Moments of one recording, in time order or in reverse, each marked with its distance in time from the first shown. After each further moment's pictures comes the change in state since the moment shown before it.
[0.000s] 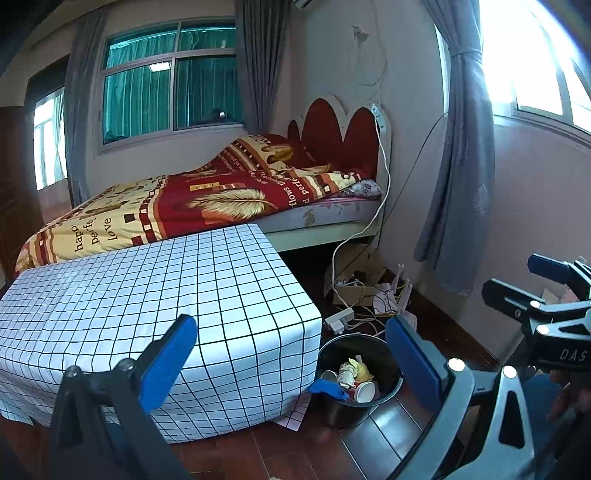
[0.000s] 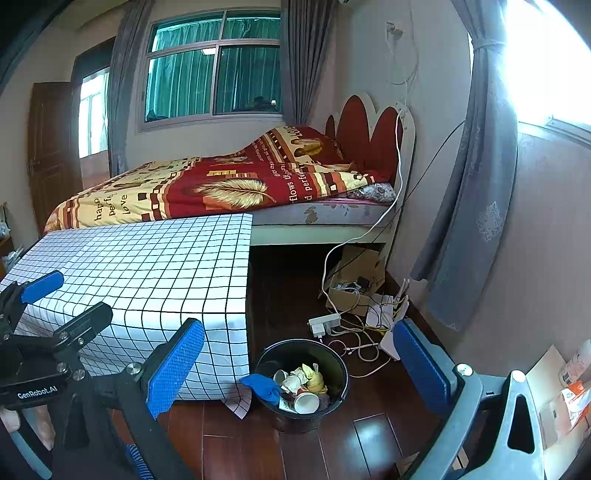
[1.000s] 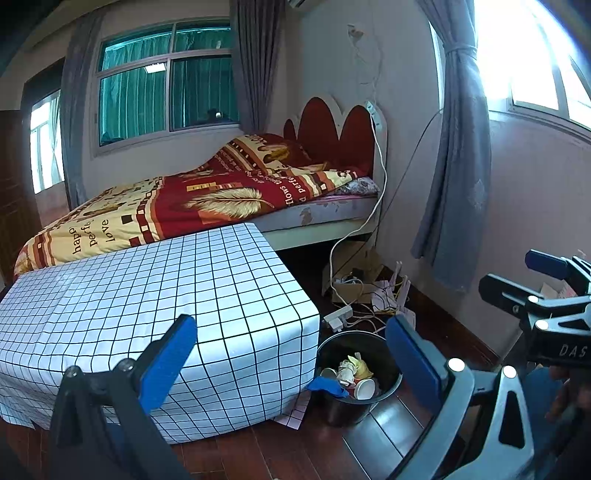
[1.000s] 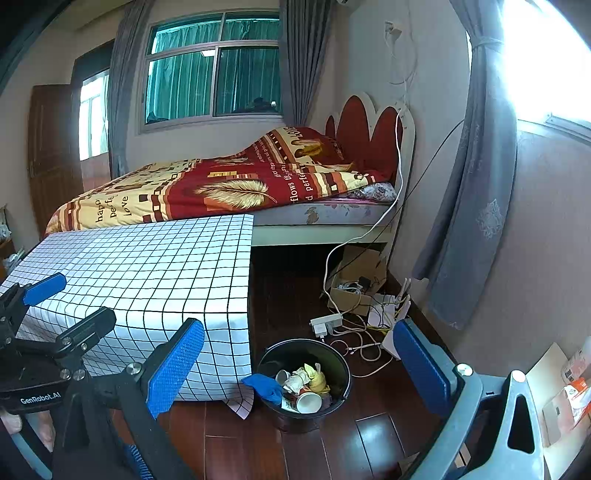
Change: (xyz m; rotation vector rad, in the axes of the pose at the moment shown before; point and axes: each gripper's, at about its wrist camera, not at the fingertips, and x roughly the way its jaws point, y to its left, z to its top) left arm -0.003 -0.001 -0.001 0.015 0.003 -0.014; right arm 0.000 0.001 -0.002 0.006 -0.003 0.003
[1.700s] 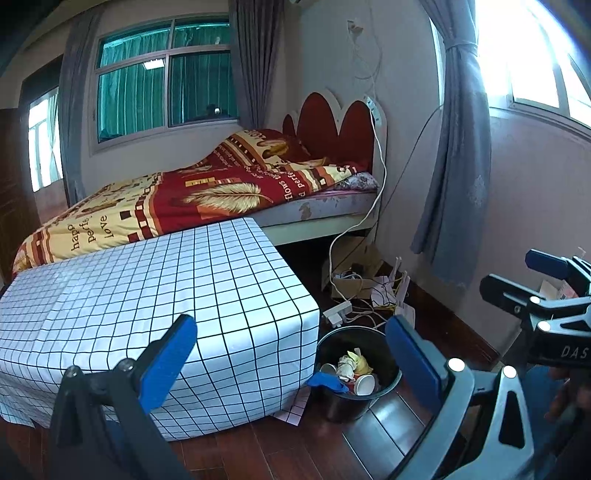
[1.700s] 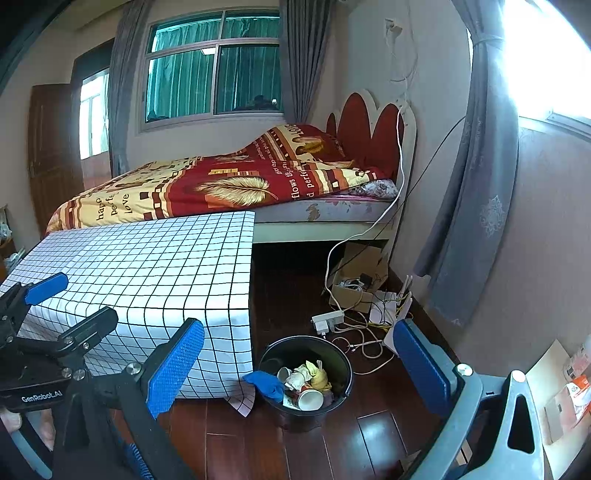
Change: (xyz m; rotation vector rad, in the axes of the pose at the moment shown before) left arm 0.005 0.001 -0.001 -0.004 0.025 -0.010; right arm 0.001 0.004 -0.002 0.003 0.009 0.004
